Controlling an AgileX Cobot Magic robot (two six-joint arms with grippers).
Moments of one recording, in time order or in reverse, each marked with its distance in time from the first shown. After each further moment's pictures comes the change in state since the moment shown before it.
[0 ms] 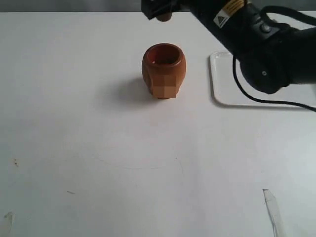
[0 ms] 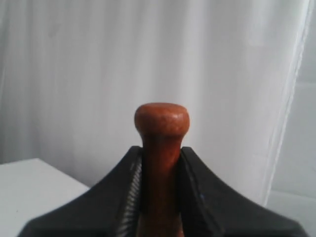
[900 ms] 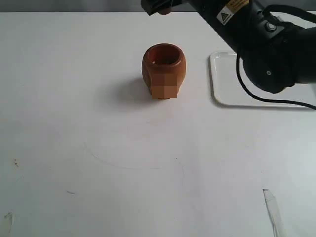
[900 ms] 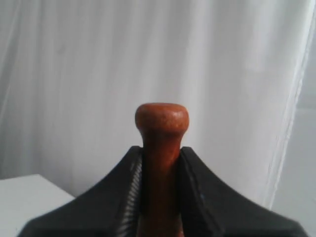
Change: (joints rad) left arm 0.000 0.000 0.000 0.000 0.000 0.000; right arm 0.000 -0.022 0.008 -0.022 -0.042 -0.013
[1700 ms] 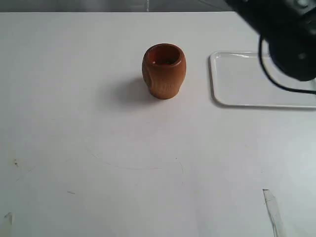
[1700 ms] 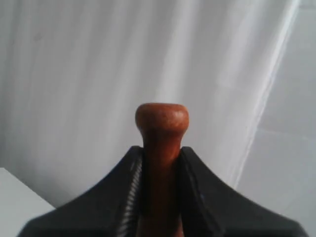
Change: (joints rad) left arm 0.000 0.000 0.000 0.000 0.000 0.000; right arm 0.000 -0.162 0.001 0.065 0.185 -0.146
